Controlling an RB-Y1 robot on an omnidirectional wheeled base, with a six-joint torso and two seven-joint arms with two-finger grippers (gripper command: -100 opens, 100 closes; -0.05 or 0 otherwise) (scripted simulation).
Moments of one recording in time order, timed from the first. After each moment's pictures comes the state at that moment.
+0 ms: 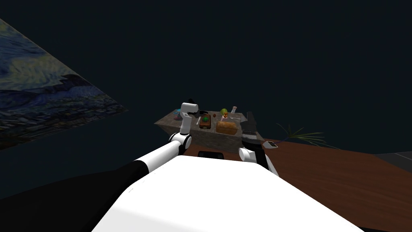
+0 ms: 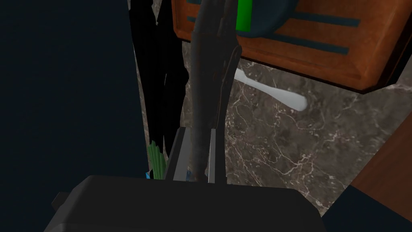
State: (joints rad) left arm -0.74 0.12 0.06 -1.69 0.05 1.70 0.13; right arm 0.48 -0.05 0.03 -2.23 0.01 -0.42 0.14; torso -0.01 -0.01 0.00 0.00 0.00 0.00
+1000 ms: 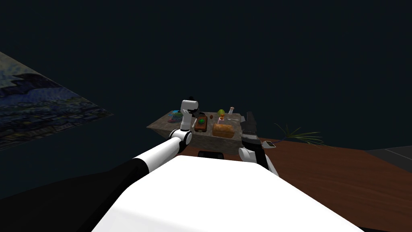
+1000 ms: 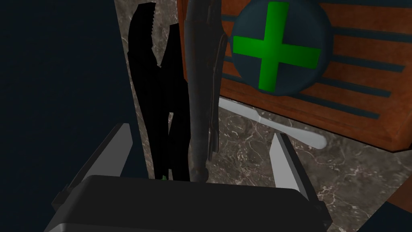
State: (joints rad) left arm -0.85 0.13 0.10 -1.55 0.06 1.78 0.08; right arm 0.48 -0.05 0.03 -2.23 0.01 -0.42 0.14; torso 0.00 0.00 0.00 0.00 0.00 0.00
